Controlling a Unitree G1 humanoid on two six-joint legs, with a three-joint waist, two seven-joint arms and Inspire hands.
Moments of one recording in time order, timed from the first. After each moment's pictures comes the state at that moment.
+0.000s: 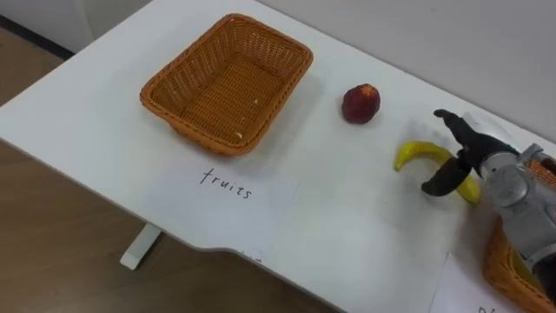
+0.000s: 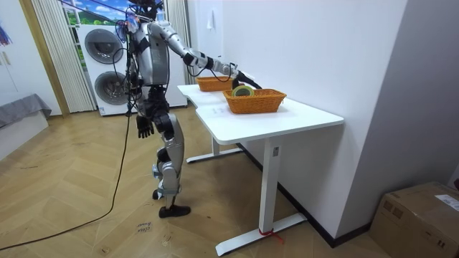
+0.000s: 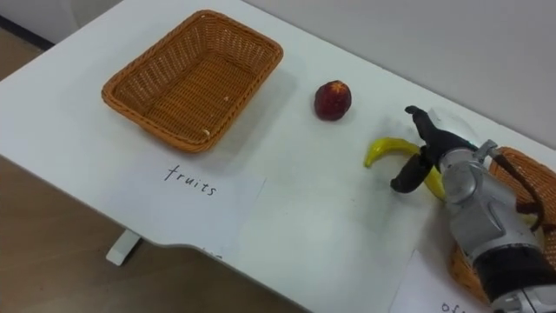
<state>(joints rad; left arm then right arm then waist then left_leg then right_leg) 0.23 0.33 0.15 1.00 -0.03 0.17 0.10 -0.41 -0.59 0.22 0.62 -0.49 0.22 0.09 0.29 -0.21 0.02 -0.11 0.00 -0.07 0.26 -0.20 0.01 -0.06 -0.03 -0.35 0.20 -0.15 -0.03</state>
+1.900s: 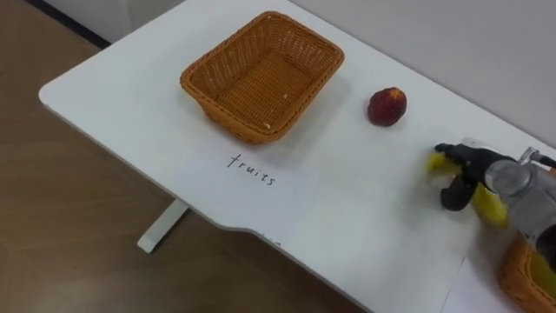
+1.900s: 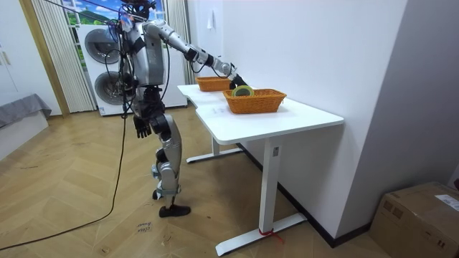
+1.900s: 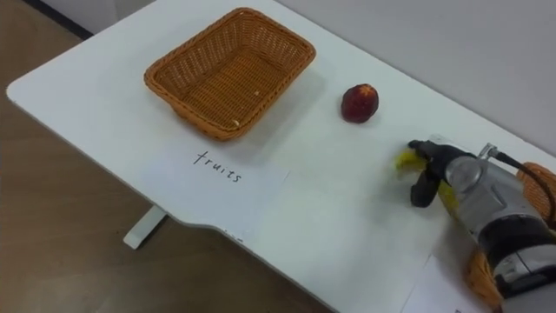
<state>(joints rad) 0.17 0.38 0.05 0.96 0.02 0.16 0.05 -0.59 -0.65 0.41 0.90 -0.36 0.24 0.32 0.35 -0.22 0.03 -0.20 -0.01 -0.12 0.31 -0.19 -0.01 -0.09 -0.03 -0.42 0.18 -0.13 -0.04</state>
